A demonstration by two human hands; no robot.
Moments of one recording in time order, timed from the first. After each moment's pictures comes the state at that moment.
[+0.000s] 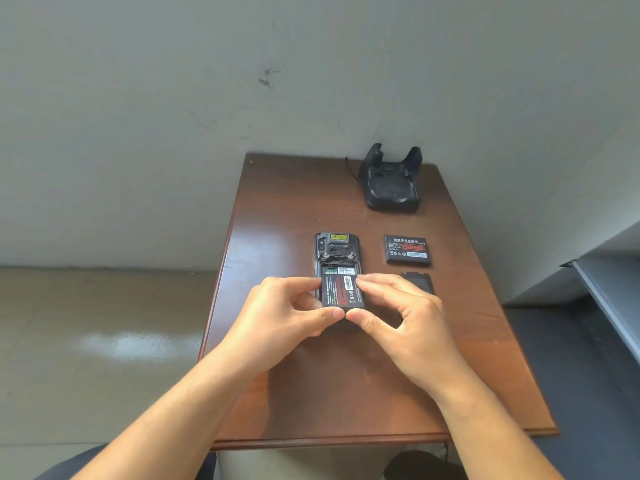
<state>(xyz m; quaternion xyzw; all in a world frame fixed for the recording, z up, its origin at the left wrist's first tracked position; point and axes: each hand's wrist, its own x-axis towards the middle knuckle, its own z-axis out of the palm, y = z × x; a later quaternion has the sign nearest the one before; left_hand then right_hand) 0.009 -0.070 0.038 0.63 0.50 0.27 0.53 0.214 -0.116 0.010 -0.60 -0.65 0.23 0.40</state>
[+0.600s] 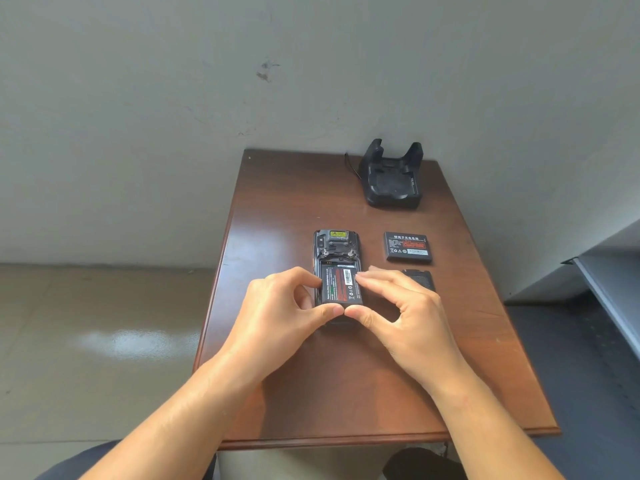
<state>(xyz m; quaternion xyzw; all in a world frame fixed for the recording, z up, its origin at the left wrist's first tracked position) 0.012 -0.066 0.023 0.68 0.57 0.26 0.38 0.215 -0.111 0.009 -0.64 -0.65 0.21 0.36</state>
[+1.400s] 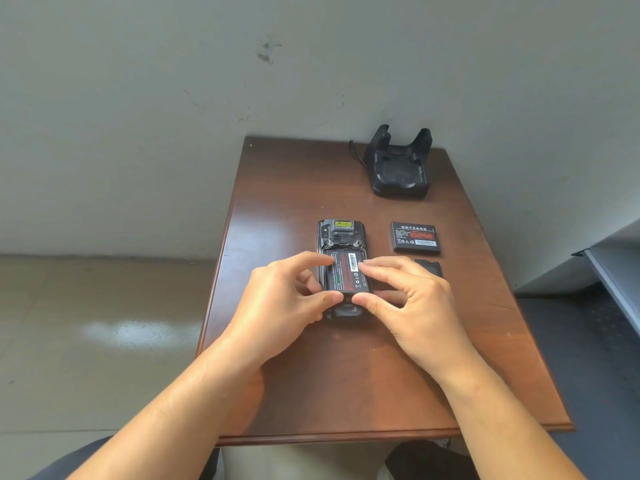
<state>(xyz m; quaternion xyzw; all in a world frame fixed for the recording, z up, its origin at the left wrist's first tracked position) 0.010 -0.058 0.018 0.66 0.52 0.29 0.46 0.213 -0.102 0.002 -0.60 -0.63 0.24 0.43</state>
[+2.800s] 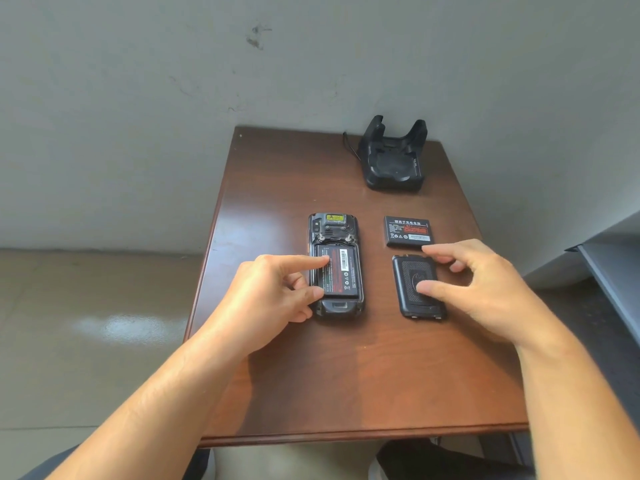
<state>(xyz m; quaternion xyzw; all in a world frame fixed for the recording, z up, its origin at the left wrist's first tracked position) 0.007 -0.052 0.012 0.63 0.52 0.26 0.51 0.309 -0.096 0.030 -0.75 -0.58 0.24 0.21</state>
